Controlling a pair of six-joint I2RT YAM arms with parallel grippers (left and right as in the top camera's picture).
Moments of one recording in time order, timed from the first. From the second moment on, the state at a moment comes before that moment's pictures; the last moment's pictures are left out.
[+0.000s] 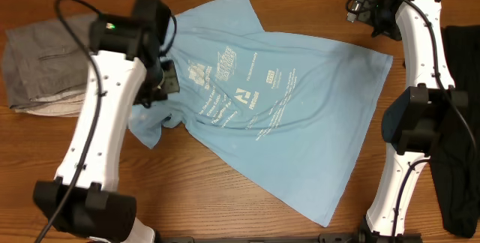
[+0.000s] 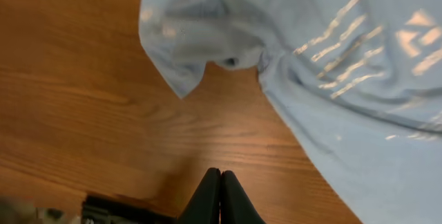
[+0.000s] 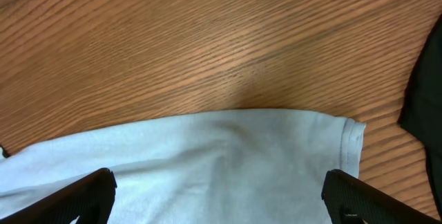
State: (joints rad) left arm -0.19 1.74 1.79 -1.58 -0.11 -0.46; right arm -0.09 2.34 2.34 -1.17 0.01 0.33
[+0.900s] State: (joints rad) left arm -0.16 1.75 1.22 -1.10 -0.06 -1.06; right arm -0.09 2.34 2.34 -1.17 0.01 0.33
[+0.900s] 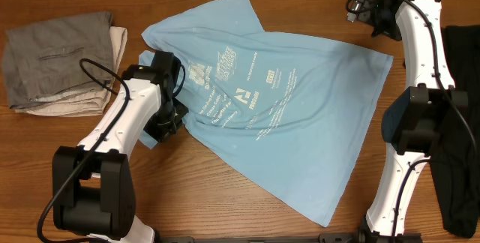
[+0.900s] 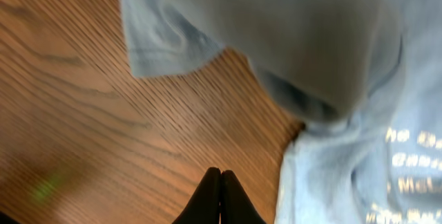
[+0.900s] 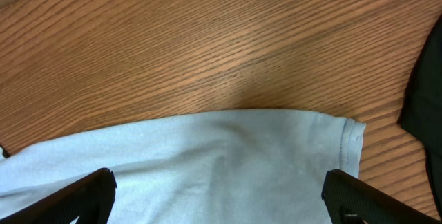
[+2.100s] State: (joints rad) left arm 0.03 1.75 1.04 -0.85 -0.07 -1.35; right arm -0.09 2.34 2.34 -1.17 0.01 0.33
